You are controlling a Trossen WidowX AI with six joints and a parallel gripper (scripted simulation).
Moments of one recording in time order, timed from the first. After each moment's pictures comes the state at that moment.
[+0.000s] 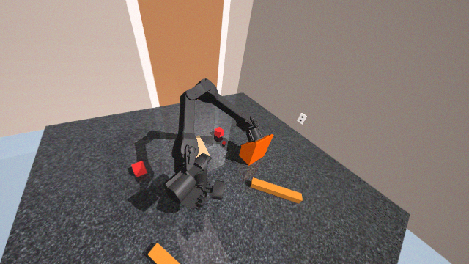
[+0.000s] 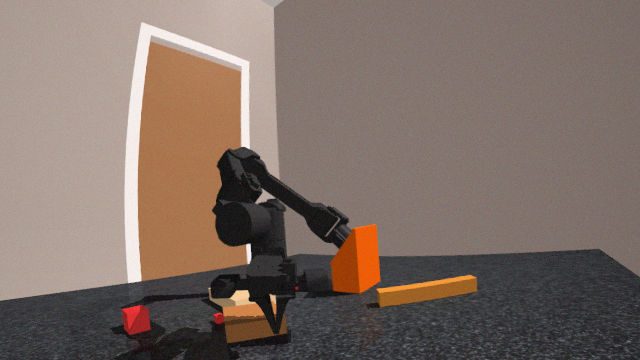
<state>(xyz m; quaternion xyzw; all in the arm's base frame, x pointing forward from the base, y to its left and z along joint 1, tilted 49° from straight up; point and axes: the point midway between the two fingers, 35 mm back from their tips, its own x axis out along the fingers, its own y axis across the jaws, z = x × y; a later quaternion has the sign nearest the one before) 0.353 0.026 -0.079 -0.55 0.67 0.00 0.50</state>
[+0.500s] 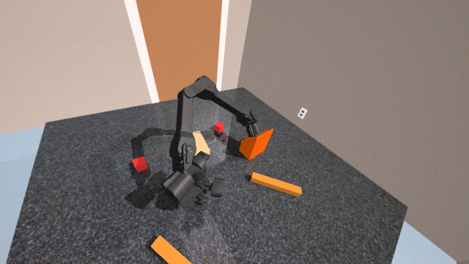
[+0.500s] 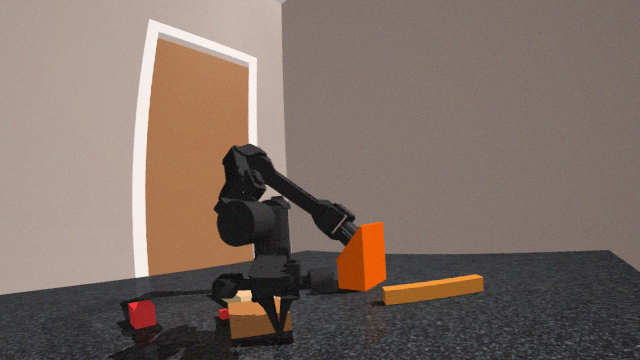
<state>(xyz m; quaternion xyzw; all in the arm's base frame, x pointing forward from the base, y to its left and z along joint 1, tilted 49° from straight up) 0.363 0.030 -0.085 -0.55 0.67 0.00 0.50</state>
